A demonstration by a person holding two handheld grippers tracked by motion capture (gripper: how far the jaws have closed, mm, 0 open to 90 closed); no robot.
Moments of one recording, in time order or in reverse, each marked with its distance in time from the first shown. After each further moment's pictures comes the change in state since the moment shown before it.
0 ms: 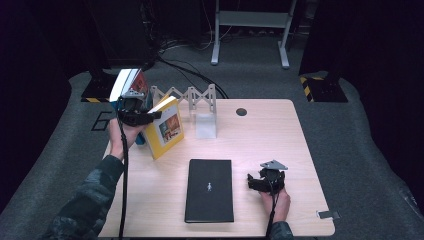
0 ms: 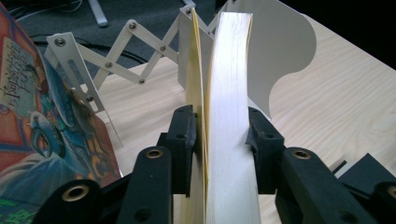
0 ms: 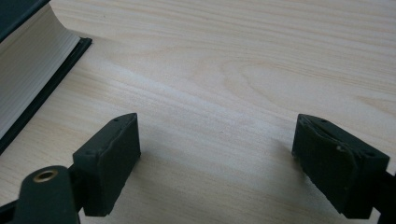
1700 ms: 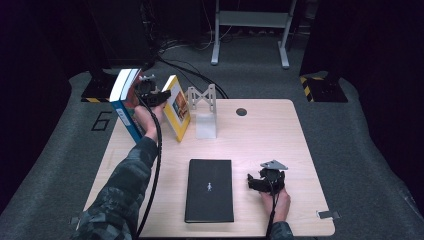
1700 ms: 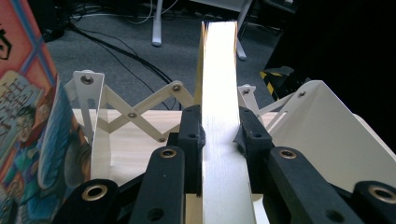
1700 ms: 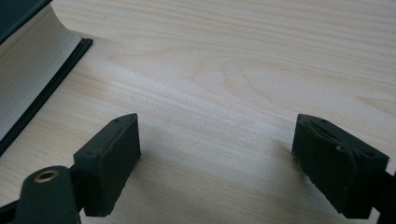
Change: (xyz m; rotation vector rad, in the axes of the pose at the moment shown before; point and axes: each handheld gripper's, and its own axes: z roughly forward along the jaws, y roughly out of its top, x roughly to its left) left arm 0.005 0.040 0.077 -0.149 0.205 -0.335; right arm 0.000 0.000 0.000 -0.003 0.004 0.001
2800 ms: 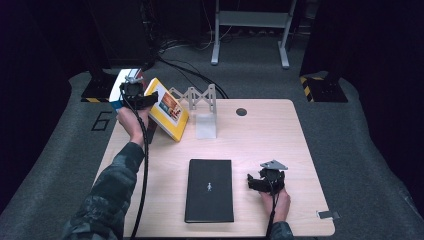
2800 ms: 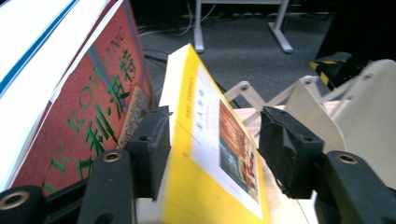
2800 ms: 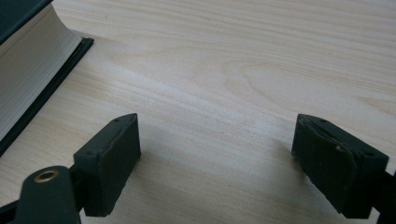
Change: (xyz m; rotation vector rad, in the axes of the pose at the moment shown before) left arm 0.021 -0.001 -0.039 -0.034 0.160 0.169; right arm 0.000 0.000 0.000 0.001 0.001 -0.003
